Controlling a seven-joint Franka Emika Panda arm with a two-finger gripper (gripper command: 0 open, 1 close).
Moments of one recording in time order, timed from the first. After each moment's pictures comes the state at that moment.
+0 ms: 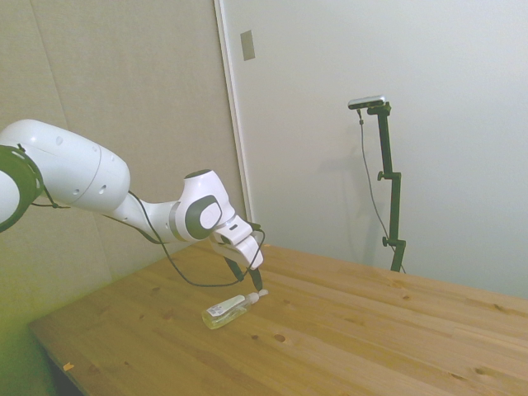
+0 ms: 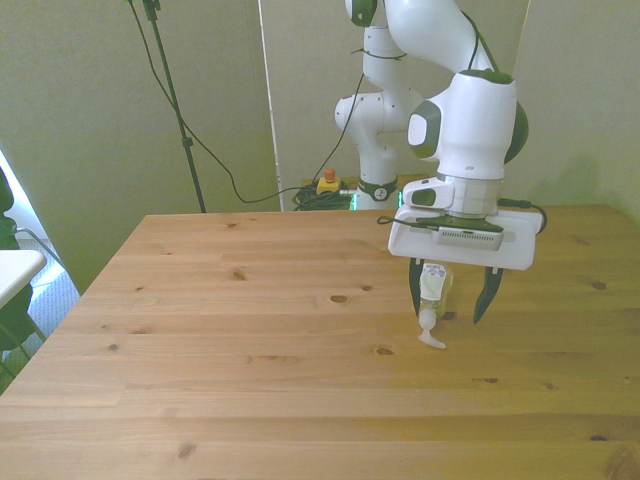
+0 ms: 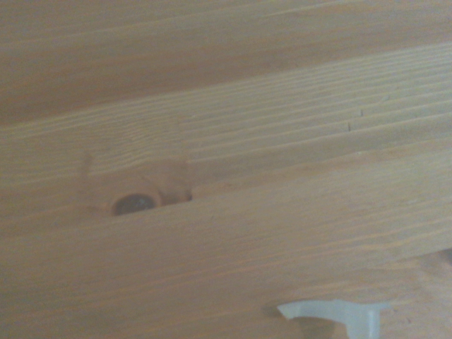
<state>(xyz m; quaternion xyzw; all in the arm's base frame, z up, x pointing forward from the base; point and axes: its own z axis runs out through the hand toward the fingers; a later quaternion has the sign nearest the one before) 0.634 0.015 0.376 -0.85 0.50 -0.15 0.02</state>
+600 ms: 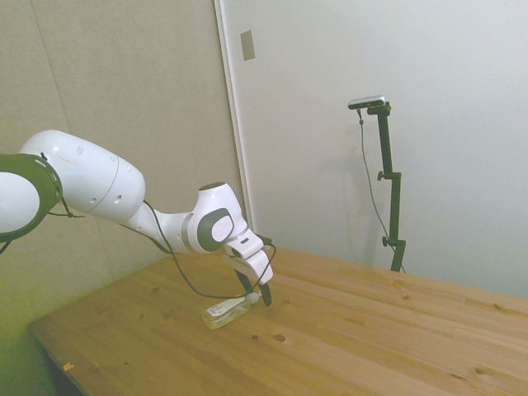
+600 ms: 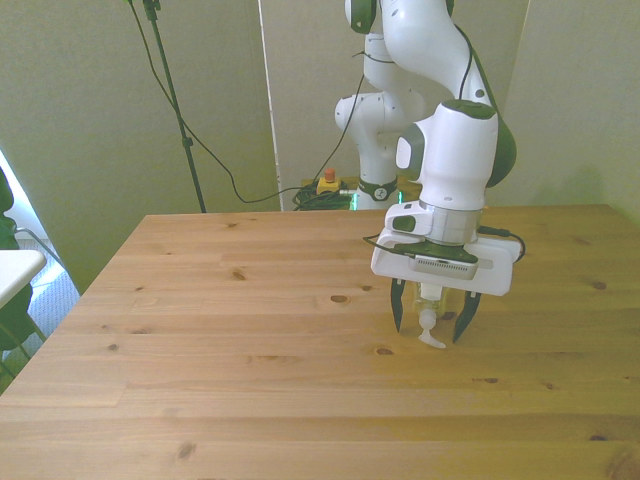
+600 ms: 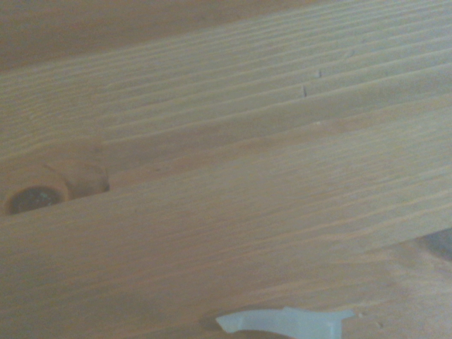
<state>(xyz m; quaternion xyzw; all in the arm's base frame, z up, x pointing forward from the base) 0.637 -0.005 0.349 -0.84 0.52 -0.13 0.01</state>
